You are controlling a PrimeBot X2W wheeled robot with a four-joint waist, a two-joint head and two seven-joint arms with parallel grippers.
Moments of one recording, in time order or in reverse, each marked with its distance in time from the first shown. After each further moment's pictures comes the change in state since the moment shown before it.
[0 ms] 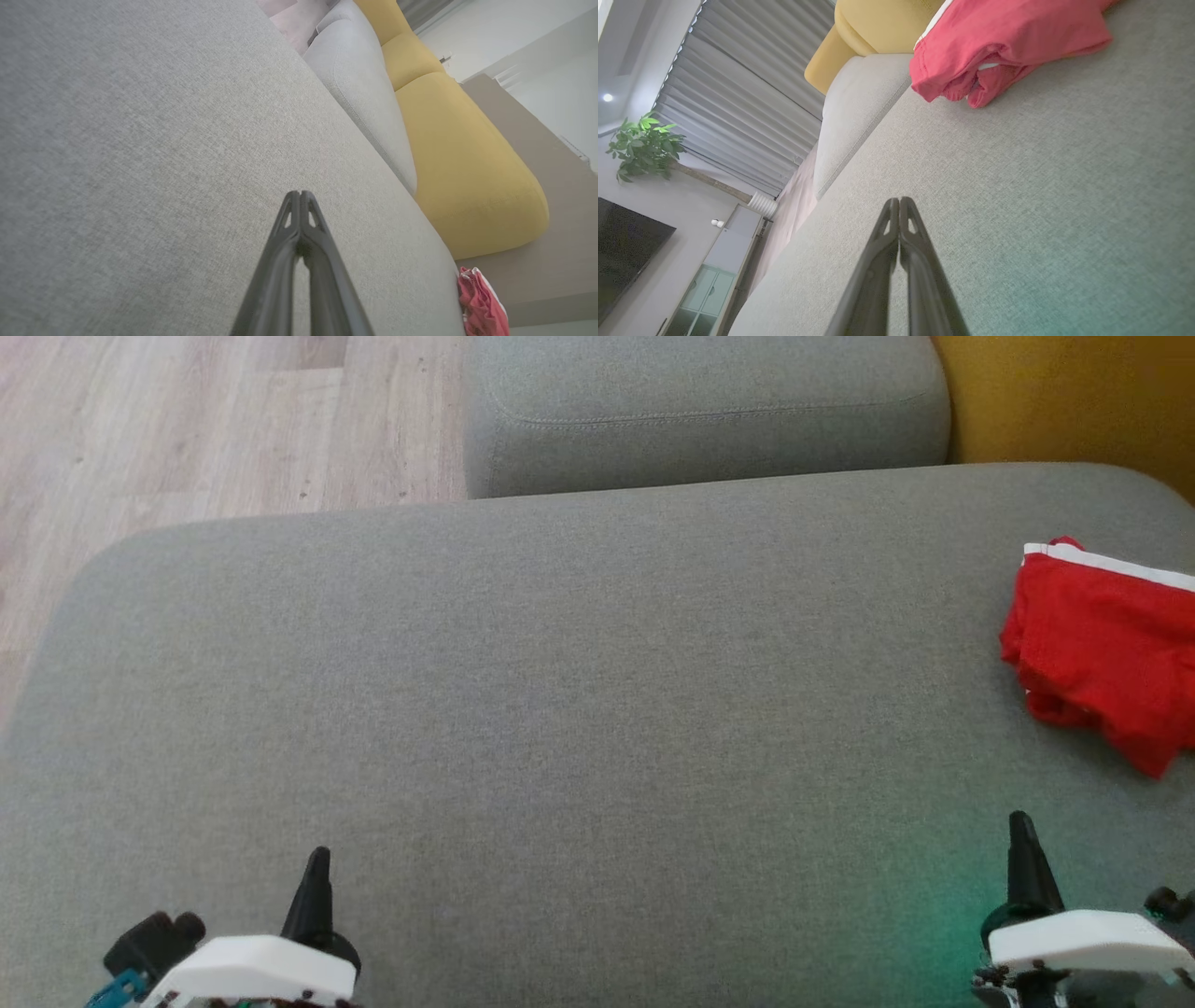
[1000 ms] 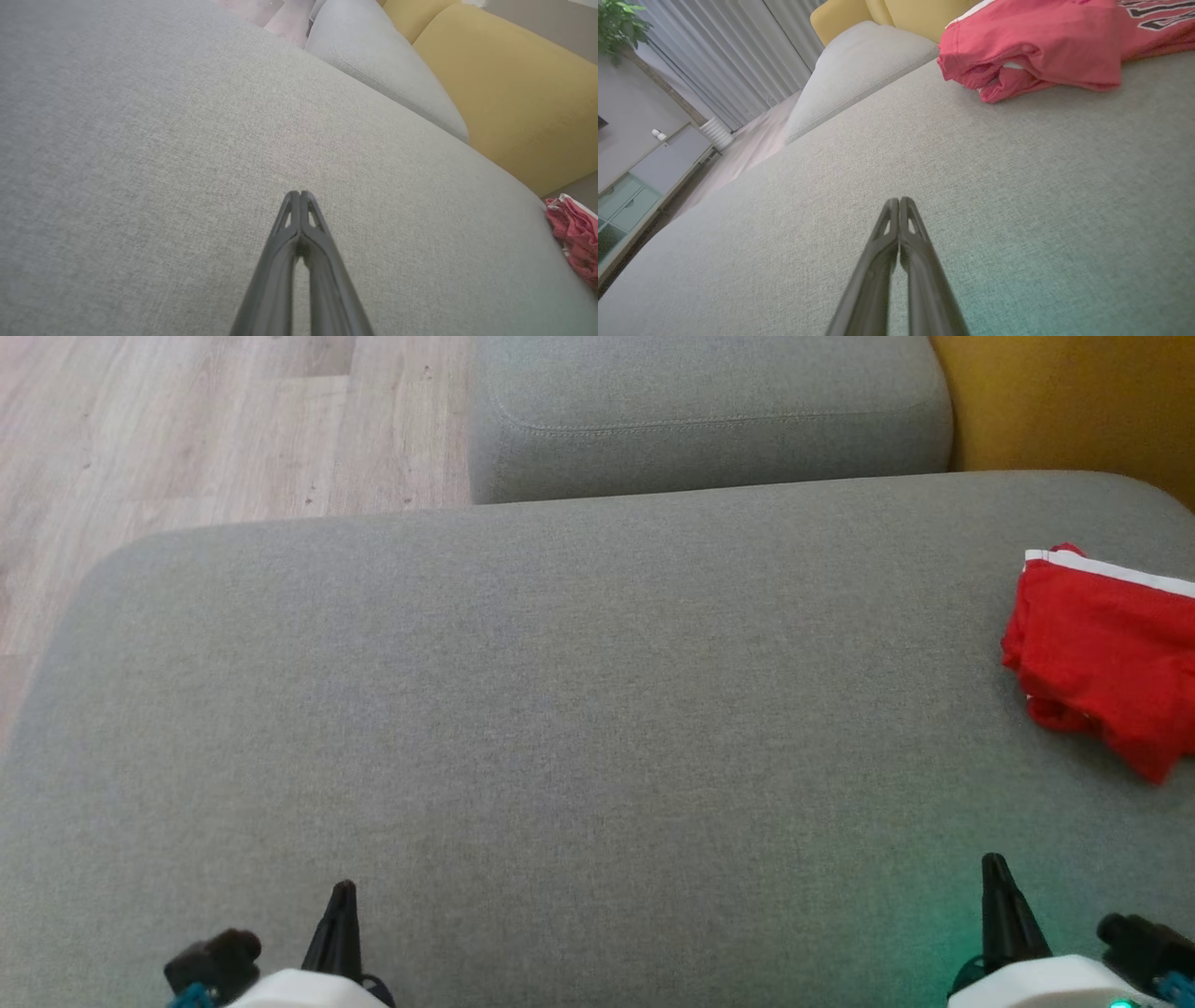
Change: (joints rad) left arm 0.056 -0.004 -0.063 0.003 0.359 0.053 -0.082; right arm 0.066 0.000 0.033 0.024 -0.370 0.000 -0.084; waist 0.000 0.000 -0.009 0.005
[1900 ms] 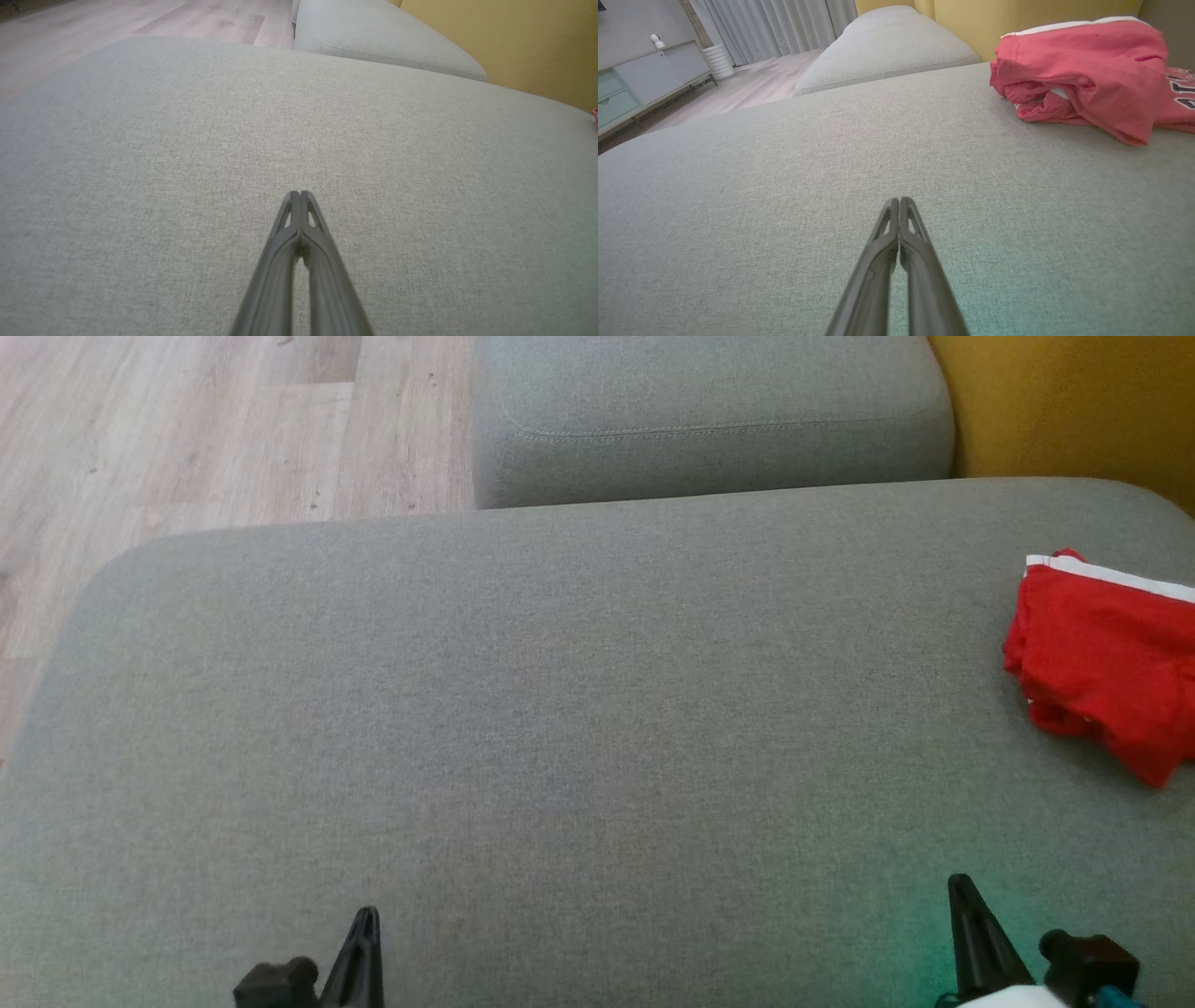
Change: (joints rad) left arm 0.053 -0.007 -0.041 -0.001 0.347 0.053 -0.065; right arm 0.031 0.000 0.029 0.023 -0.347 0.000 -0.079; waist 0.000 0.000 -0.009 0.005
